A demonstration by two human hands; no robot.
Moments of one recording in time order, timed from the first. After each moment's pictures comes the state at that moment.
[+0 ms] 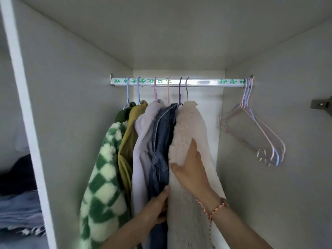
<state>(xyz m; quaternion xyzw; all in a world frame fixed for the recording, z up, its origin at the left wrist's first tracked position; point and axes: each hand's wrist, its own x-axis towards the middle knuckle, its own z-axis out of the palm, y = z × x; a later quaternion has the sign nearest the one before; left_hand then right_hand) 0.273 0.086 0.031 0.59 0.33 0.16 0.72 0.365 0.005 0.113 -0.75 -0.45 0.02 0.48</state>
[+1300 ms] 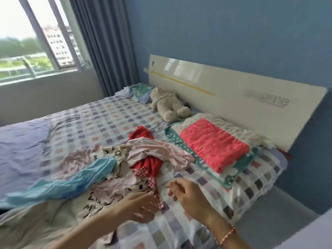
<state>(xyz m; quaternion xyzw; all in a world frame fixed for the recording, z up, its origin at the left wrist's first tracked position) -0.311 -0.372 -0.093 -0.13 0.73 0.61 0.28 -0.363 -0.176 -0.104 0.21 -0.83 0.50 -0.13</state>
